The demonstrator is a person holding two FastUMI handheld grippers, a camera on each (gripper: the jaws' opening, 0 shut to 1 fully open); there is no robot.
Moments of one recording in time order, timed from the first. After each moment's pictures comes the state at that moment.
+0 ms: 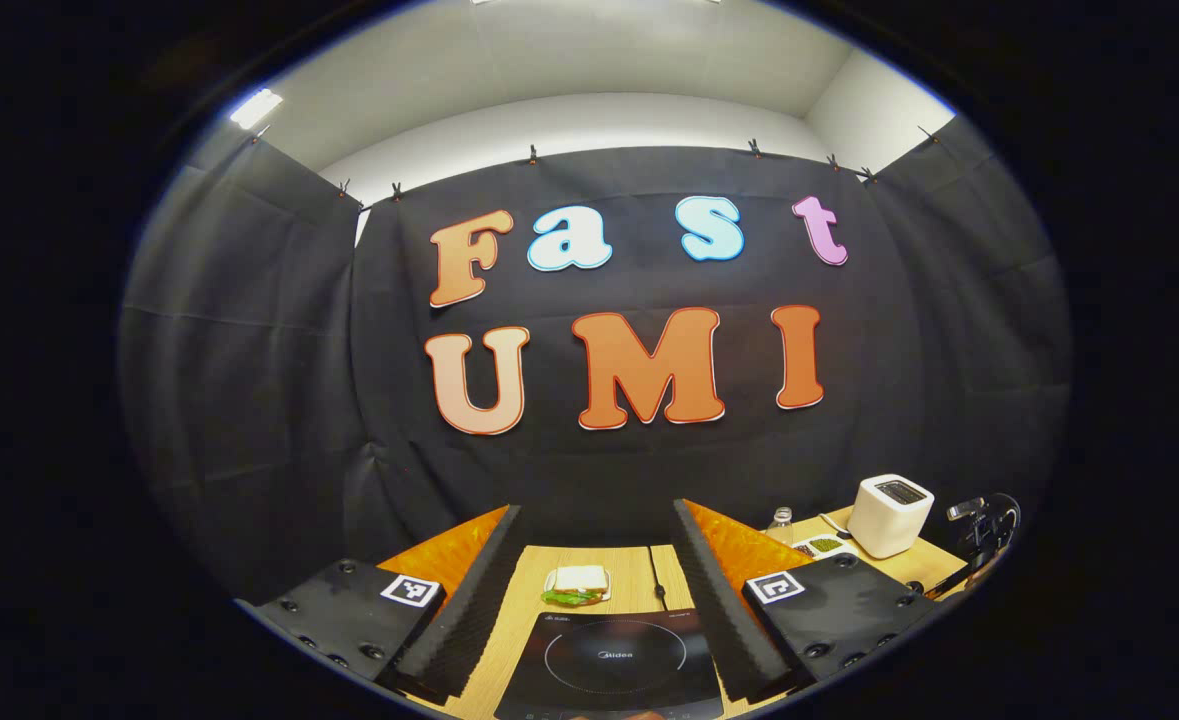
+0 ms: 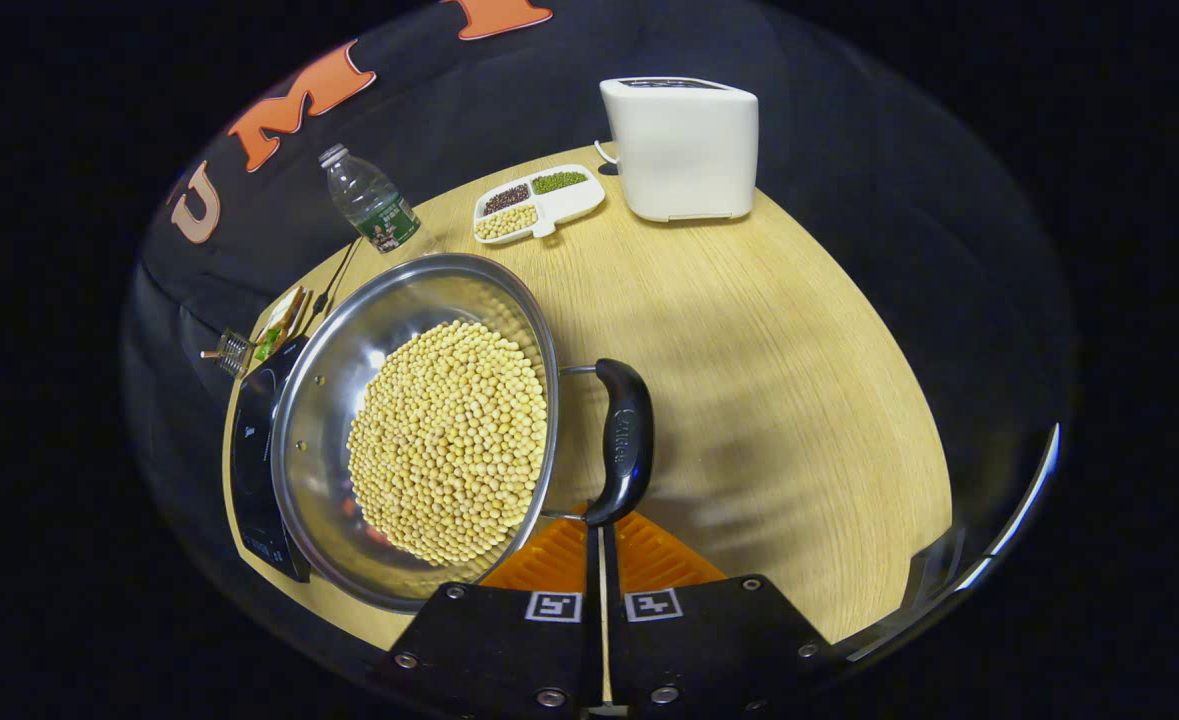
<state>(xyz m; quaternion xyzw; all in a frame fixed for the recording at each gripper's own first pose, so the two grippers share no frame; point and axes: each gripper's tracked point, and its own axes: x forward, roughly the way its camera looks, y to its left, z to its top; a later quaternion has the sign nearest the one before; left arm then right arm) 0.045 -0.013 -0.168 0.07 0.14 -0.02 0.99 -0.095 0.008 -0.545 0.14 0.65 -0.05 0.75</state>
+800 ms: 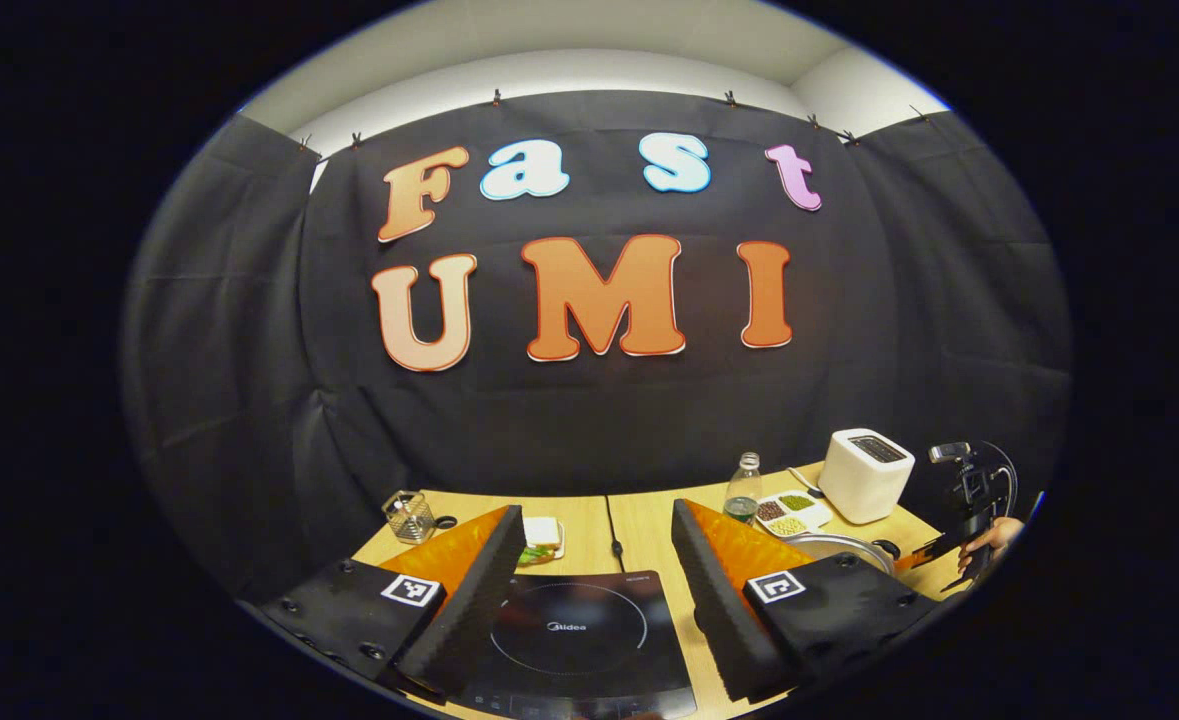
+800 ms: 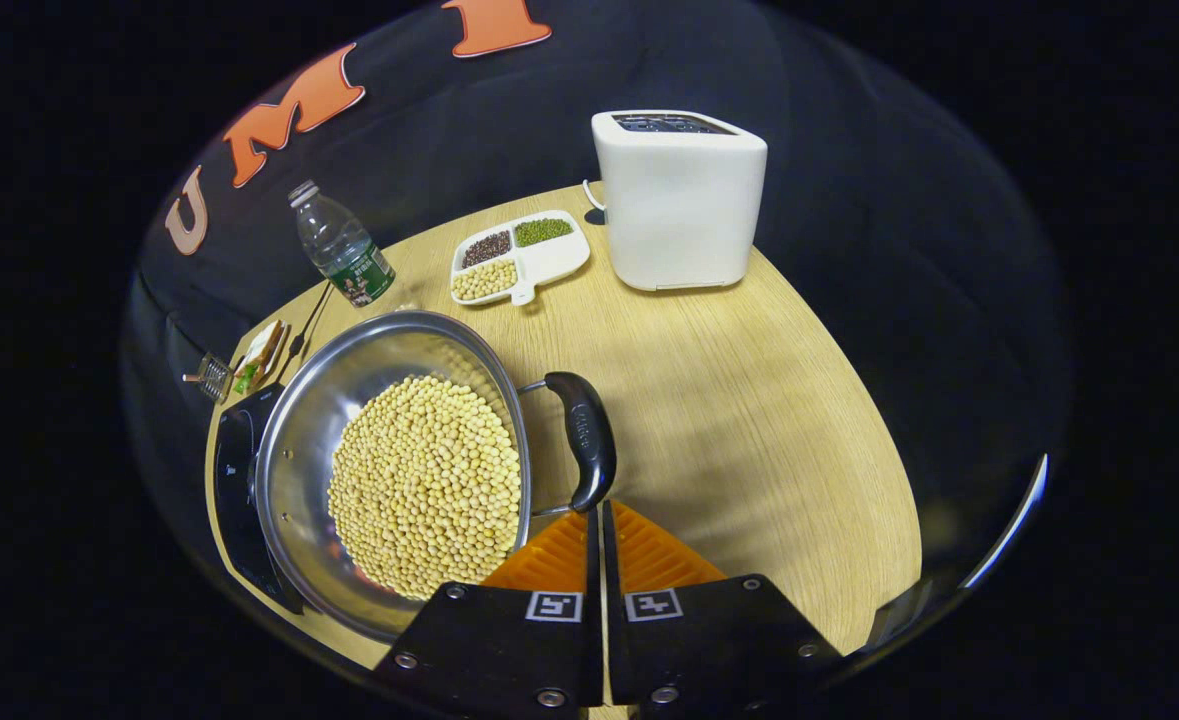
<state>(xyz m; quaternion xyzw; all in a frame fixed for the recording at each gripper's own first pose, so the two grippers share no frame) 0.049 -0.064 -0.268 0.05 0.23 -0.07 0.97 -0.041 -0.015 -0.556 0.12 0.61 -0.08 0.78</state>
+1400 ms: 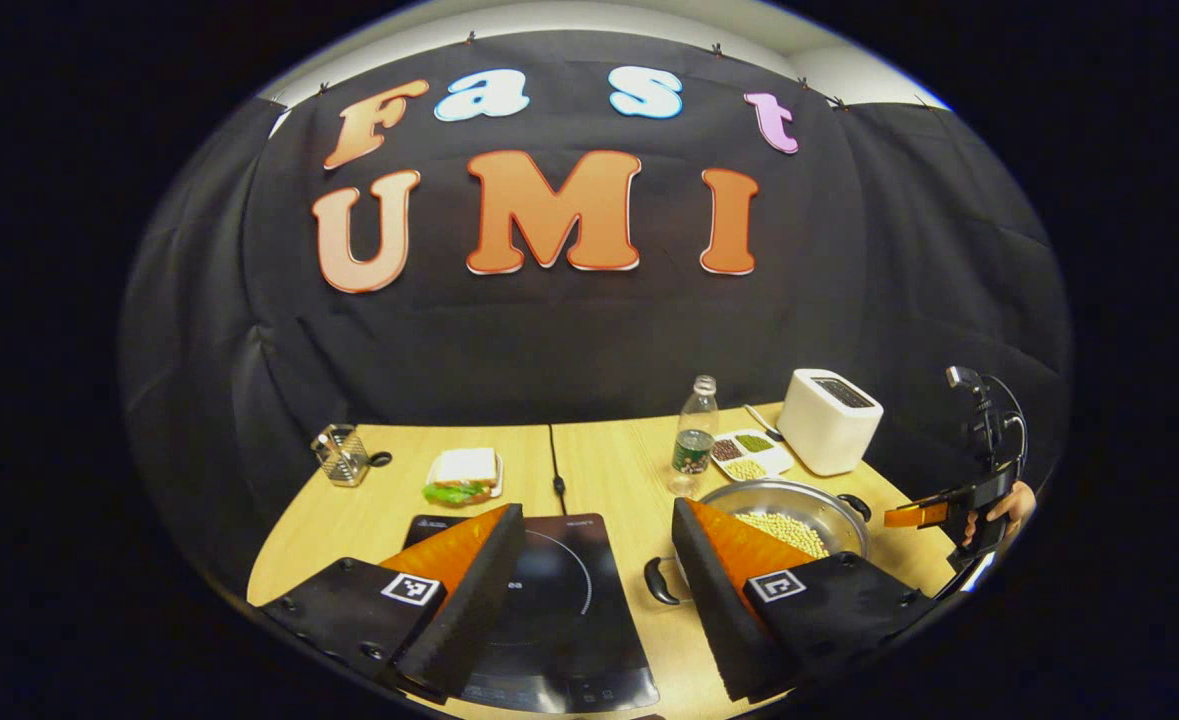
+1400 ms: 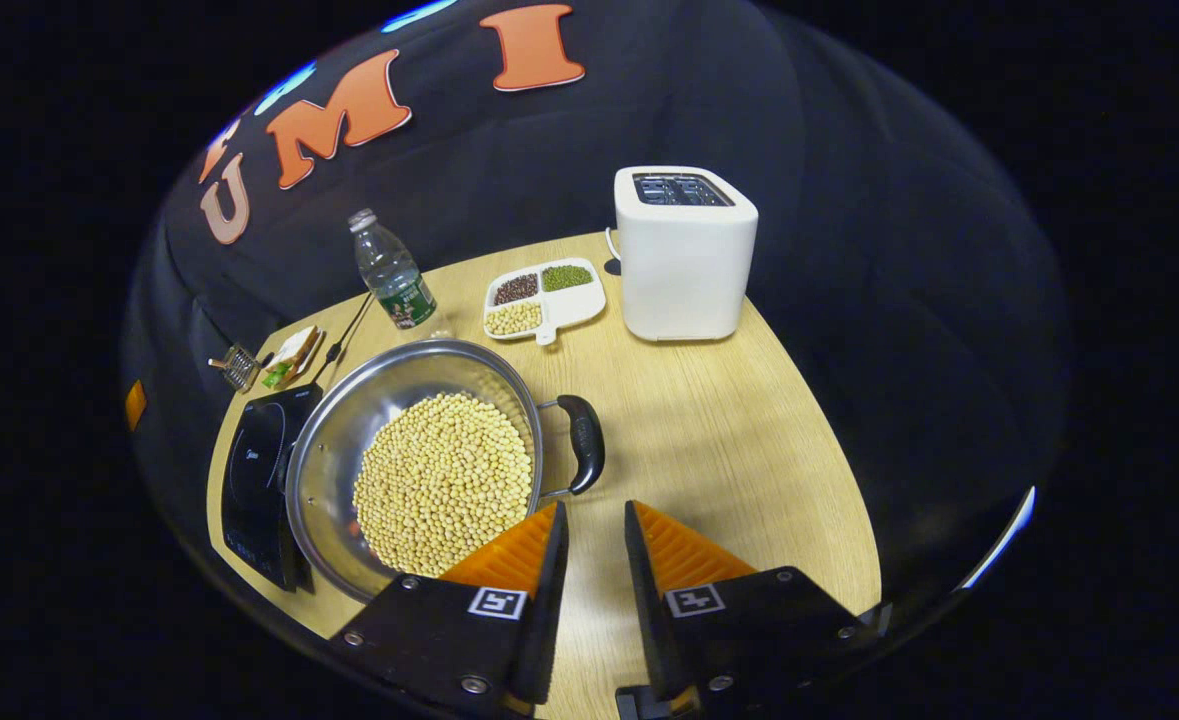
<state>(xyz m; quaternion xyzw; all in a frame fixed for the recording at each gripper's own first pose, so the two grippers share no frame) 0.029 -0.115 -0.360 0.03 0.35 -0.13 0.93 -0.038 -0.023 -0.501 0.10 0.56 -0.04 0.82</state>
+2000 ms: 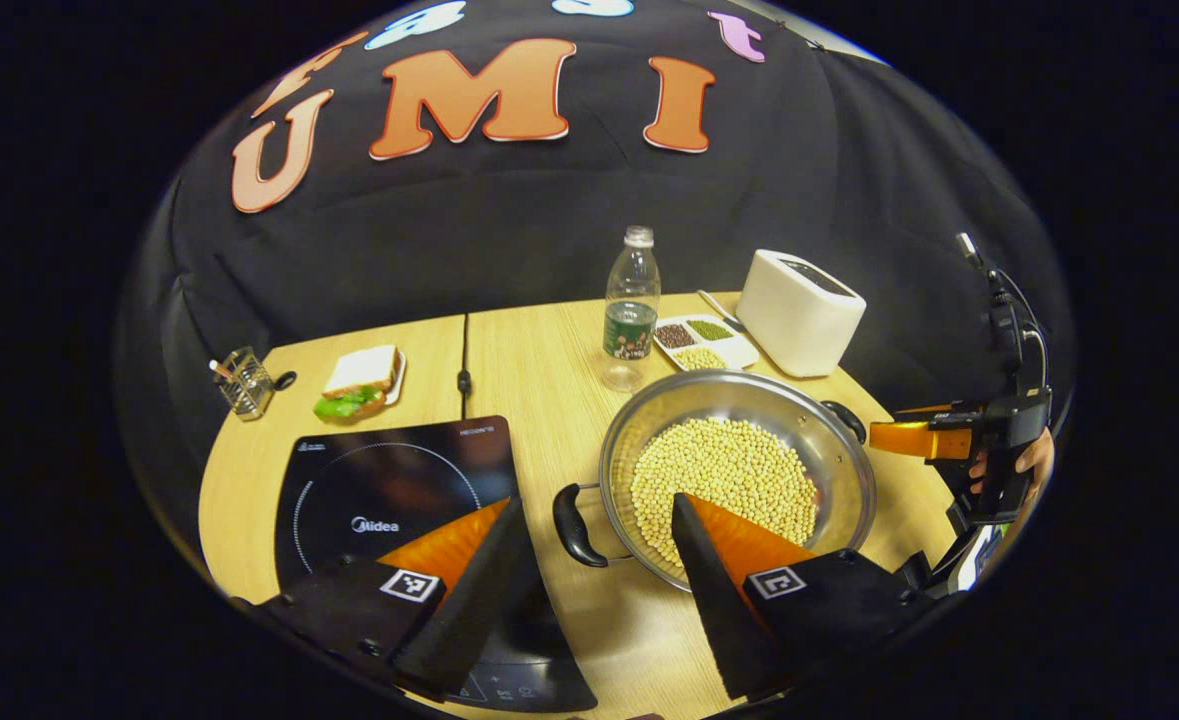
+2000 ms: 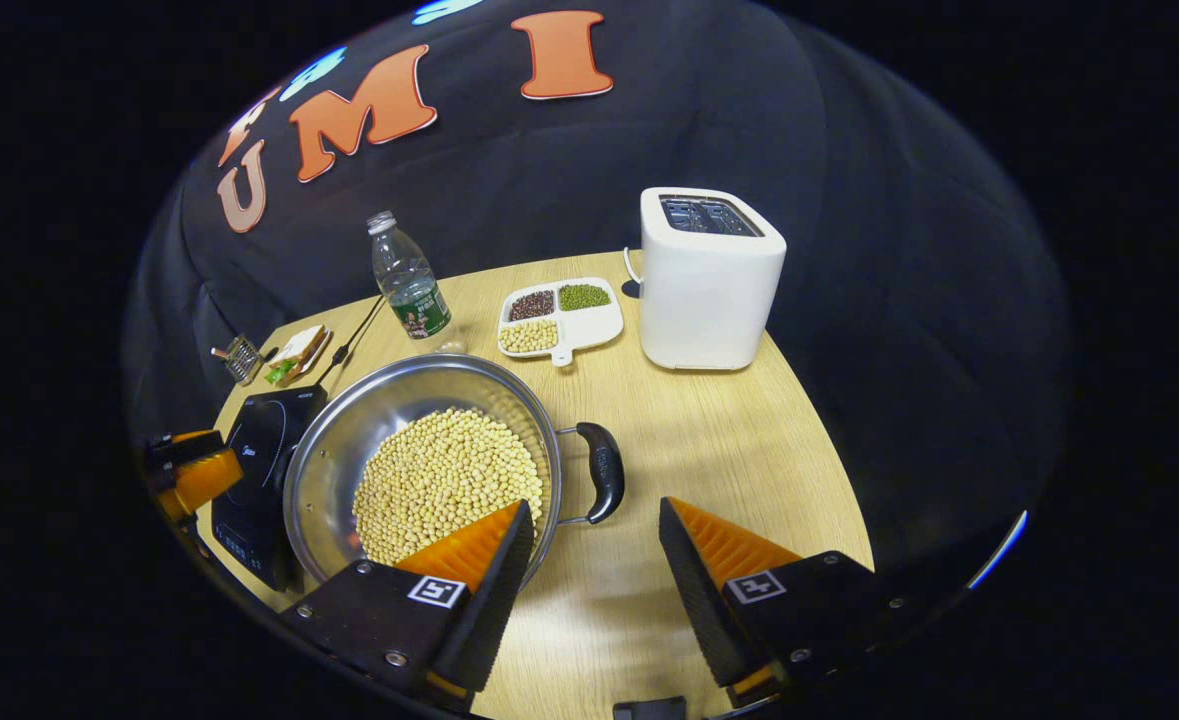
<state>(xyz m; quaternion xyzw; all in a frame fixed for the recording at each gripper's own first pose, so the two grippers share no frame) -0.008 -0.180 -0.498 0.03 0.49 -0.18 0.85 -0.018 -0.017 -0.507 0.08 0.54 -0.03 0.84</state>
